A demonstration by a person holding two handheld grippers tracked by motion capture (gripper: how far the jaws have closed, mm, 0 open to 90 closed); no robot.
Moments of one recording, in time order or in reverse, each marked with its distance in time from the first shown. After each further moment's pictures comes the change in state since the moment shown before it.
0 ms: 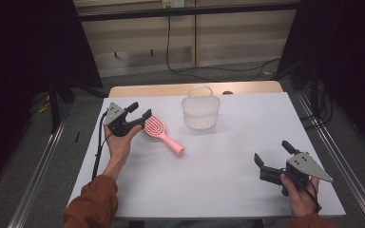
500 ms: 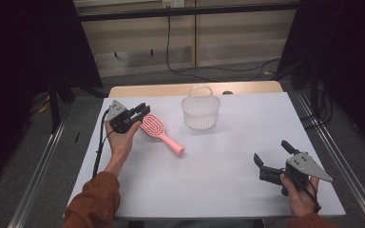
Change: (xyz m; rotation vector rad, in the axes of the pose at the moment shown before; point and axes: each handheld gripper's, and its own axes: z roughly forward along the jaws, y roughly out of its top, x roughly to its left) left arm 0.004 0.002 0.010 0.046 -0.027 -0.016; right arm 0.001 0.000 0.000 0.000 0.001 -0.001
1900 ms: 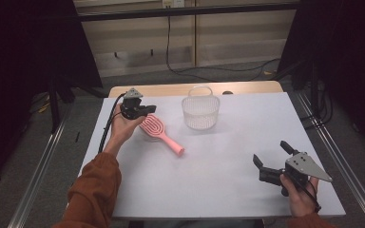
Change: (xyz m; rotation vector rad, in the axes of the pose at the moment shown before) left arm 0.020 0.021 0.053 0.425 -0.094 0.061; right arm 0.000 -0.001 0.000 0.005 0.020 -0.002
